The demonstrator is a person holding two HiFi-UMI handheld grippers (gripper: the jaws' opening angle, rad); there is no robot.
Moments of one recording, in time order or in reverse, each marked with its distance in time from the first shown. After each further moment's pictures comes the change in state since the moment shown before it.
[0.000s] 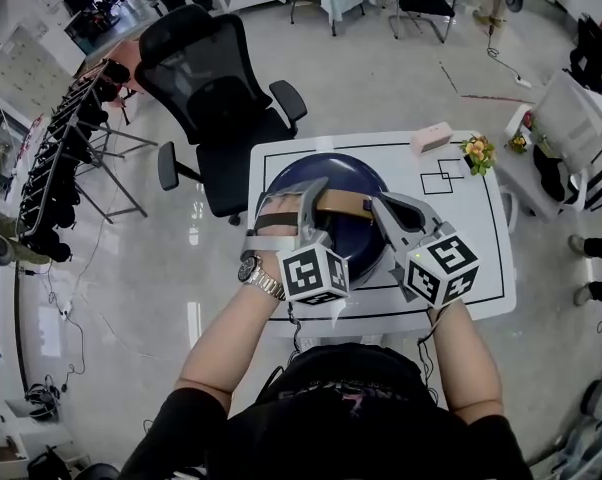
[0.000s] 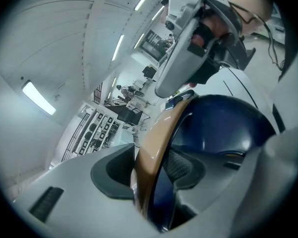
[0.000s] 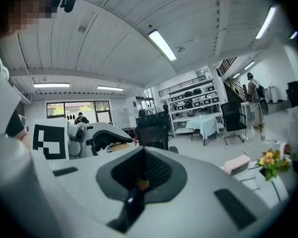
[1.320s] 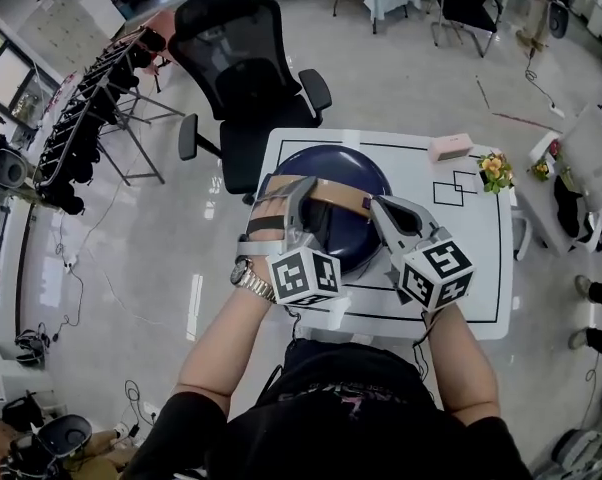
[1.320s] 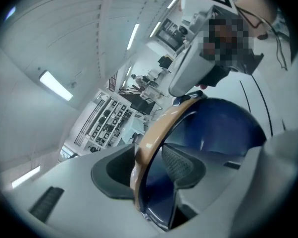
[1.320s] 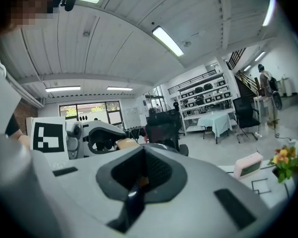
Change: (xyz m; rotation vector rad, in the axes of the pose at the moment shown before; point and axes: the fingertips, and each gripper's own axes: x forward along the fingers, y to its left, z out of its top) left arm -0.018 0.000 -0.013 -0.129 0.130 0.147; right arm -0.002 -0.003 -0.013 0.002 0.018 0.141
